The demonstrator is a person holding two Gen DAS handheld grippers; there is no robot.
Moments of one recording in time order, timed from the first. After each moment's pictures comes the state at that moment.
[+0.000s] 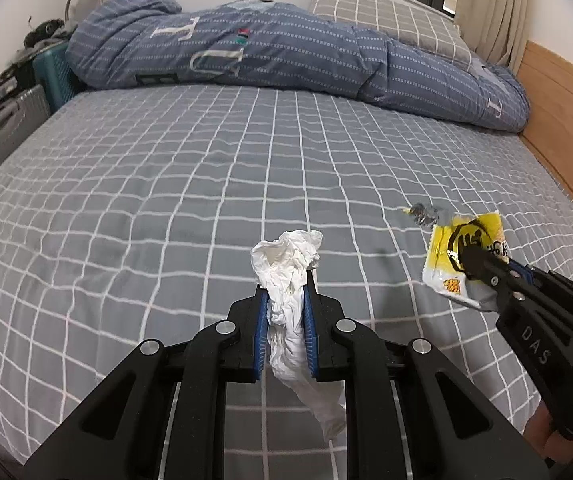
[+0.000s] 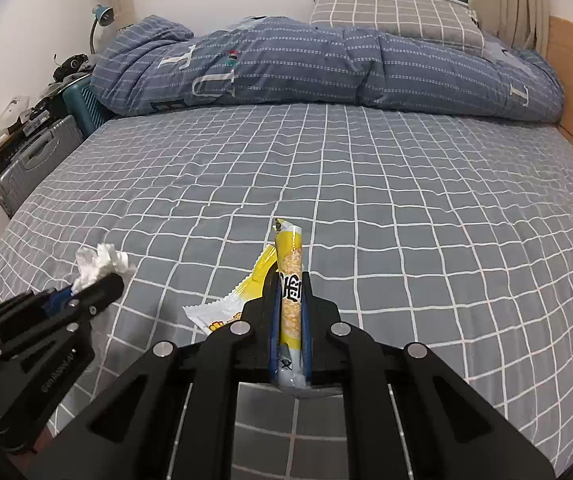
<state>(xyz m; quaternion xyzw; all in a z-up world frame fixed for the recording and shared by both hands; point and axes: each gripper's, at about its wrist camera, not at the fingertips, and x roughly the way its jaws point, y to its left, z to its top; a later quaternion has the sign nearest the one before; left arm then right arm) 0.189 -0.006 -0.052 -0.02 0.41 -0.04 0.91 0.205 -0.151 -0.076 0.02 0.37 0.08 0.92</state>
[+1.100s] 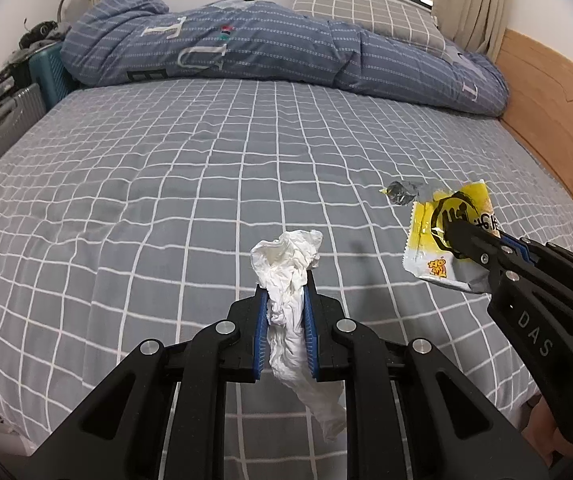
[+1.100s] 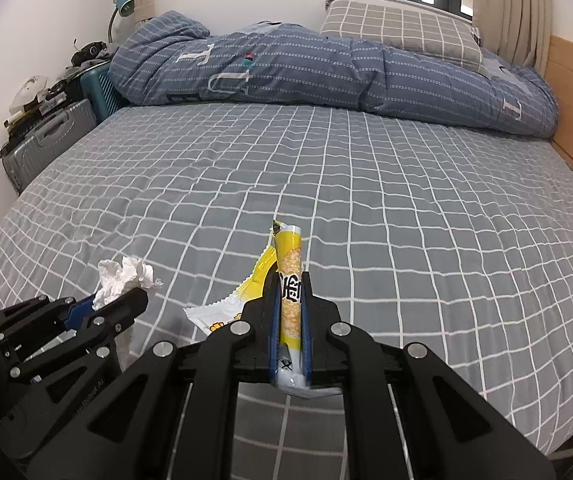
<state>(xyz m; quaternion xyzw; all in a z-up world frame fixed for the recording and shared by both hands) 0.119 -0.023 -0.053 -0.01 0.41 -0.06 0.91 0.137 -0.151 -0.063 -0.01 0.37 0.09 0.93</state>
